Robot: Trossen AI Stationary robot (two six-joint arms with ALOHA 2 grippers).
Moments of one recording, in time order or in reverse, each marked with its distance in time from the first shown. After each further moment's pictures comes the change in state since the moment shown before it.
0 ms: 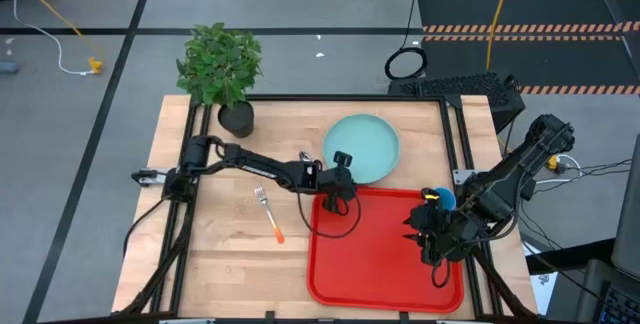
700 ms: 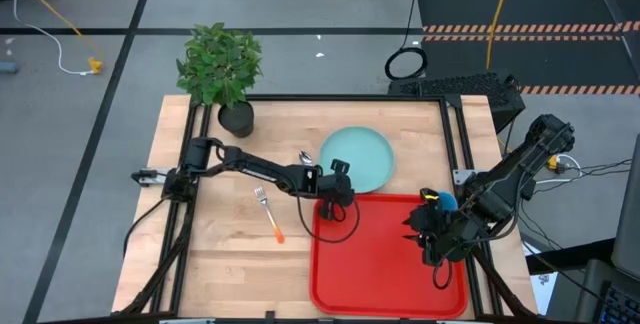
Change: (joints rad) left arm -0.026 0.008 0.000 -0.093 0.081 -0.091; right arm 0.000 0.000 0.000 0.004 -0.004 -0.052
